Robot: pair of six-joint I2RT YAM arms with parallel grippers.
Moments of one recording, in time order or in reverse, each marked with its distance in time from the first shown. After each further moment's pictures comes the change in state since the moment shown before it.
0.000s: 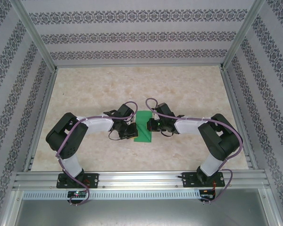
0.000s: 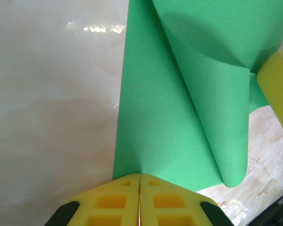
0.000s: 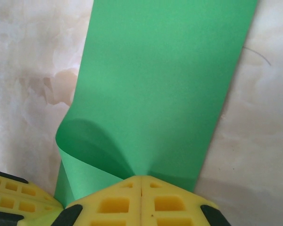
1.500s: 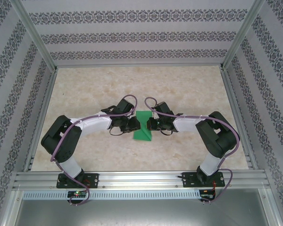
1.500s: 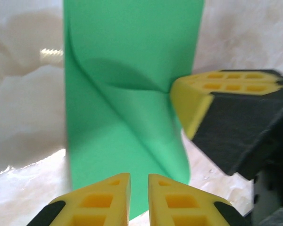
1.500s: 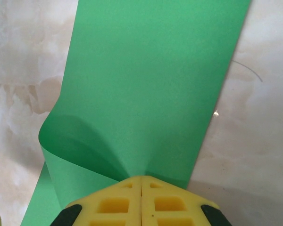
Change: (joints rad) left arm 0.000 -0.068 0.060 0.021 -0.056 -0.014; right arm -0.012 0.045 0.029 -0.012 0.008 -0.018
